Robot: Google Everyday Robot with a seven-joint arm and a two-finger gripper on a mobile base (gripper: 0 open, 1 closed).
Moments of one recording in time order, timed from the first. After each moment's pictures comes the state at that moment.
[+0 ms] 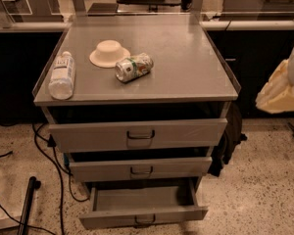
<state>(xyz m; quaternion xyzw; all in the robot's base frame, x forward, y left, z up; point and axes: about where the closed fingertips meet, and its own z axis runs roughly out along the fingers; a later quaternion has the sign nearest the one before) 0.424 -0.229 0.956 -0.60 0.78 -0.04 0.18</state>
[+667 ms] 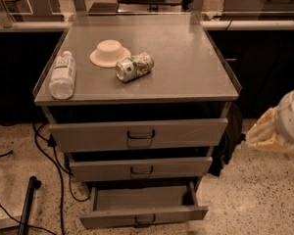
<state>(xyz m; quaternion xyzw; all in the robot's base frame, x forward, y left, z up) 0.406 -0.236 0.865 -0.61 0.77 0.00 0.20</state>
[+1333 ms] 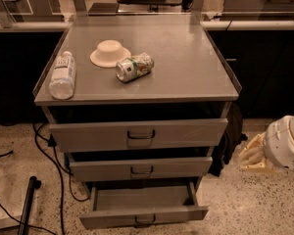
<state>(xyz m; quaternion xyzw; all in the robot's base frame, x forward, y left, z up) 0.392 -0.238 0.794 -0.62 0.76 0.04 0.19</state>
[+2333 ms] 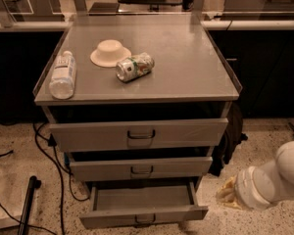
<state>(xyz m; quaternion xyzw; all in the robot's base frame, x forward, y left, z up) 0.376 -0.228 0.627 -0.65 0.73 0.09 0.18</state>
